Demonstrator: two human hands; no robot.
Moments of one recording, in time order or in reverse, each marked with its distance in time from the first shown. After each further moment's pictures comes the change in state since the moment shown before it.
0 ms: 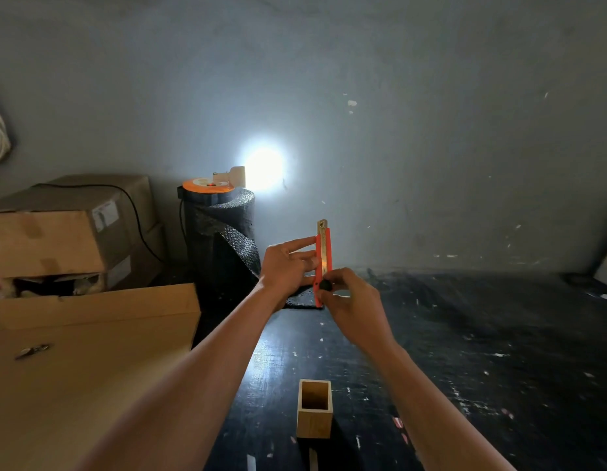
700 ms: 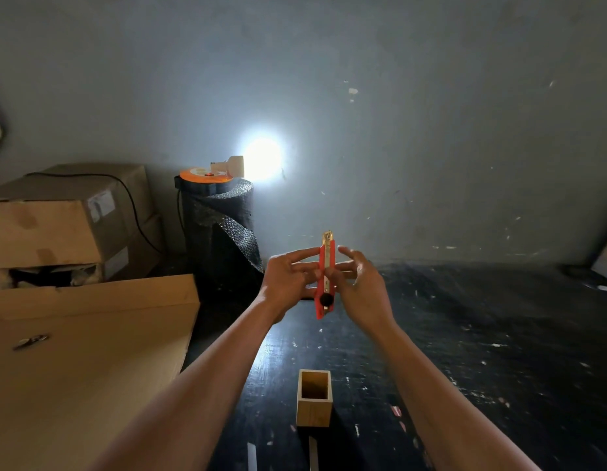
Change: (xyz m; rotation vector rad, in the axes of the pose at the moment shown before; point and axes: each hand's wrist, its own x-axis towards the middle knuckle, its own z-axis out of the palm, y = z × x) left_hand -0.010 -0.030 -0.009 -0.006 -0.089 -0.007; right_hand 0.015 0.000 -0.003 0.149 0.049 0.074
